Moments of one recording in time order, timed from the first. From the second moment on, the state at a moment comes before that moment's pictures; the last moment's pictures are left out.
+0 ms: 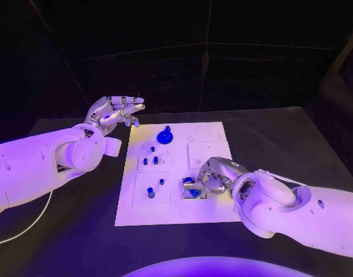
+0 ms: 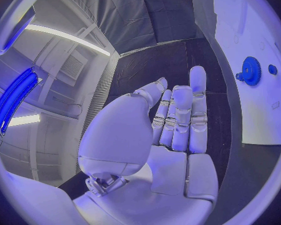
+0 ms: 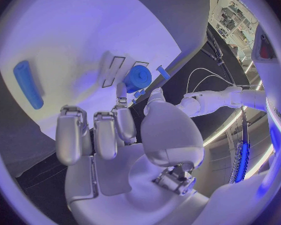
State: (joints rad) left arm 1.23 -0.82 -0.11 1.37 0.00 -0.26 0.47; left_hand 1.39 -0.07 0.36 0.00 0.12 0.96 0.20 0.14 0.07 0.99 0.13 0.30 0.07 1.22 0.03 1.12 0.57 0.17 1.21 0.13 0.55 0.82; right arm 1.00 -0.85 -0.08 1.85 -1.51 -0.45 -0.60; right_hand 1.03 0.01 -0.26 0.29 0.06 1.04 0.06 0.43 0.28 1.43 -0.01 1.30 1.31 1.47 -0.08 1.49 1.31 0.05 1.47 0.04 1.45 1.31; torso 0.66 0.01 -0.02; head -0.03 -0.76
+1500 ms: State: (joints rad) left arm 1.23 -0.82 -0.11 1.37 0.00 -0.26 0.47; left_hand 1.39 -0.07 0.36 0.00 0.12 0.96 0.20 0.14 0.07 0.99 0.13 0.30 0.07 1.22 0.03 1.12 0.57 0.17 1.21 0.13 0.55 0.82; right arm 1.00 -0.85 -0.08 1.85 -1.50 -0.36 -0.59; right_hand 1.28 0.07 -0.21 0.19 0.22 1.05 0.05 0.44 0.32 1.45 -0.02 1.31 1.32 1.47 -0.08 1.49 1.31 0.05 1.47 0.03 1.46 1.31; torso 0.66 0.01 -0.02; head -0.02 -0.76
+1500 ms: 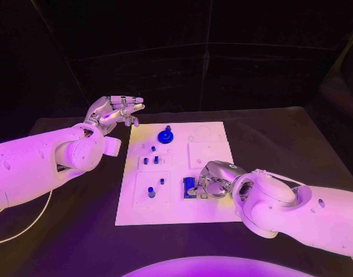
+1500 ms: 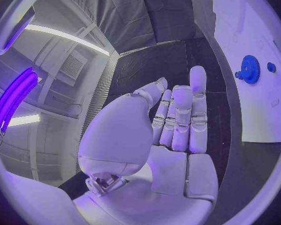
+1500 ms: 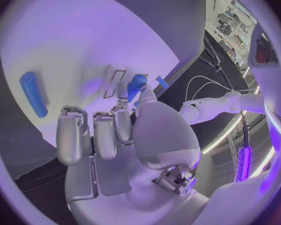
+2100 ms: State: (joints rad) left arm 1.23 -0.83 -0.11 1.37 0.00 -0.26 0.46; left_hand 1.39 -0.07 0.36 0.00 0.12 0.96 0.20 0.14 0.07 0.99 0.13 0.30 0.07 1.22 0.03 1.12 0.57 0.17 1.21 0.13 0.55 0.82; right arm 1.00 -1.00 -0.08 1.93 -1.41 -0.44 -0.53; right_hand 1.27 0.06 -0.26 0.22 0.21 0.98 0.08 0.37 0.30 1.43 0.00 1.27 1.32 1.47 -0.07 1.49 1.31 0.05 1.46 0.03 1.45 1.31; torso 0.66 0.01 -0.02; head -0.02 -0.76
